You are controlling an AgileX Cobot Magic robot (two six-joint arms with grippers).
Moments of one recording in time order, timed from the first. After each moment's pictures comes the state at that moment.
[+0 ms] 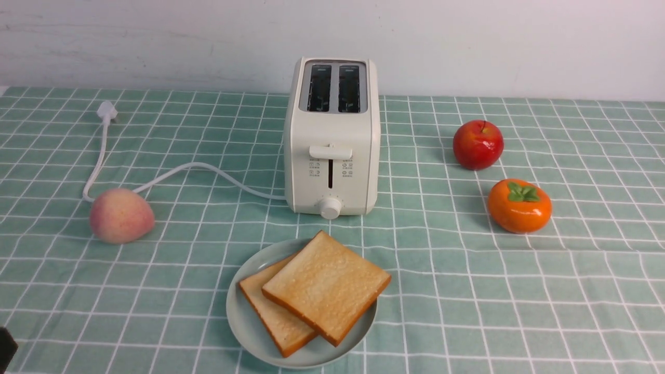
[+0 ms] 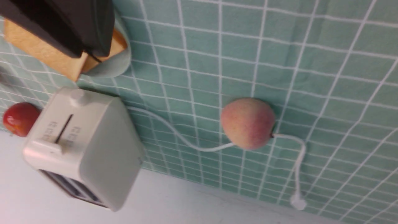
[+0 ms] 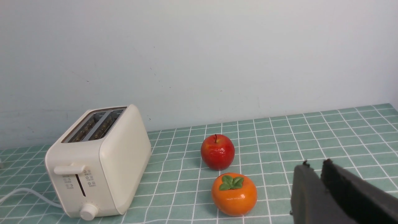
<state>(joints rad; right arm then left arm) 0.06 0.19 -0.55 0.00 0.45 0.15 -0.11 0.08 -0.11 -0.09 0.27 -0.29</state>
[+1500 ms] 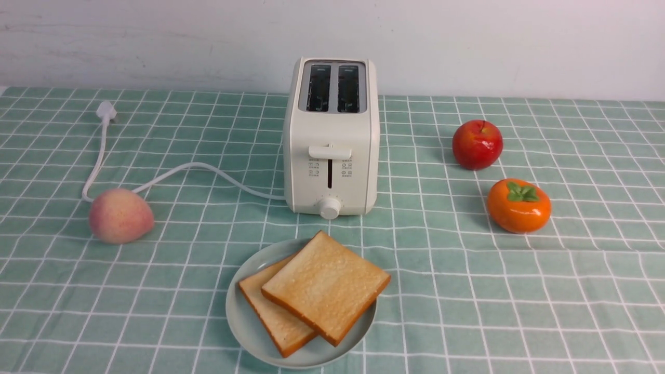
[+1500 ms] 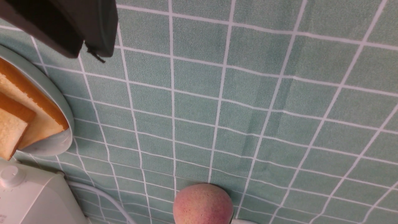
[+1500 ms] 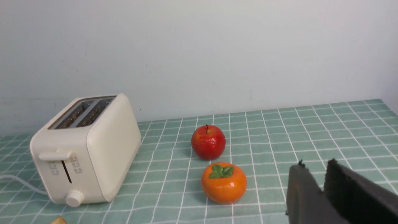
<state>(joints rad) 0.06 0.17 -0.48 -0.03 0.44 0.15 -0.08 -0.01 0.03 -0.05 0.39 -0.29</state>
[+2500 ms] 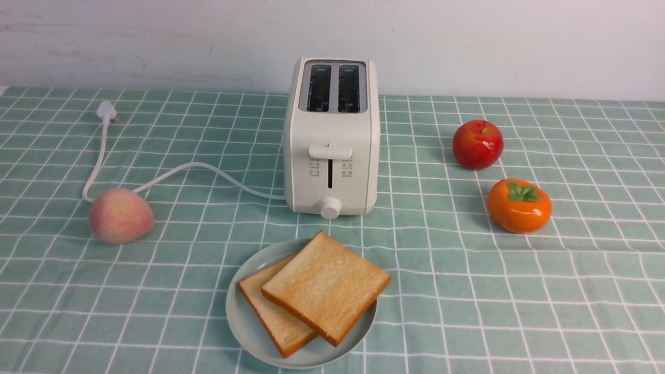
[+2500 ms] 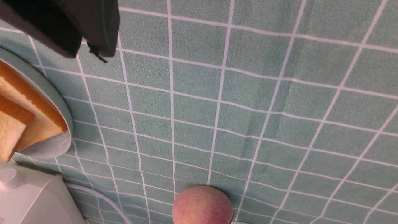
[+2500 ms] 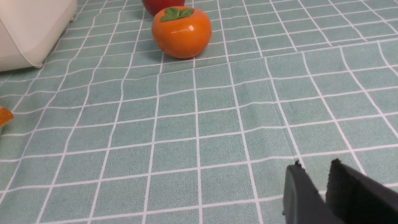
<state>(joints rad) 0.00 -0.01 0.01 -0.02 0.39 0.15 -0.08 -0.01 0.03 -0.05 0.39 -0.29</state>
